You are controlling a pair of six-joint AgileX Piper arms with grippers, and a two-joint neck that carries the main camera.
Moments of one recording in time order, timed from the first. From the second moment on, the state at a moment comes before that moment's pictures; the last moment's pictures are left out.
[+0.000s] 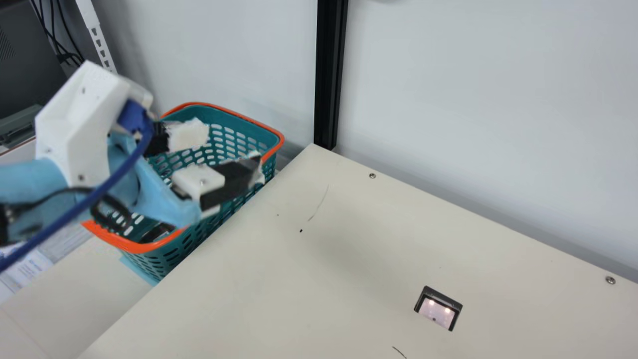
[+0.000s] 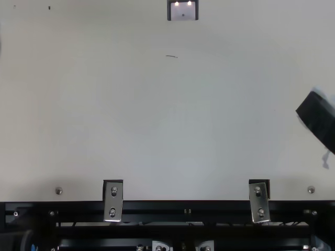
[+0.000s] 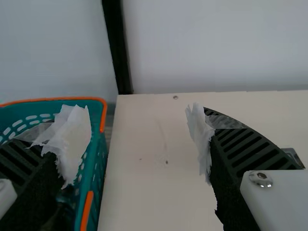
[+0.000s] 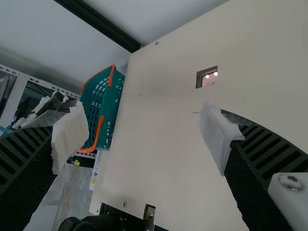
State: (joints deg) left arm 8.5 49.5 -41.5 -22.2 24.3 23.1; right arm -14.5 42.8 -54.3 51.0 69.4 -4.6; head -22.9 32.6
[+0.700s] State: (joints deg) left arm 35.7 90.9 -68.6 -17.9 37.3 34.6; right arm -14.5 42.8 -54.3 51.0 69.4 -4.6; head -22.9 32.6
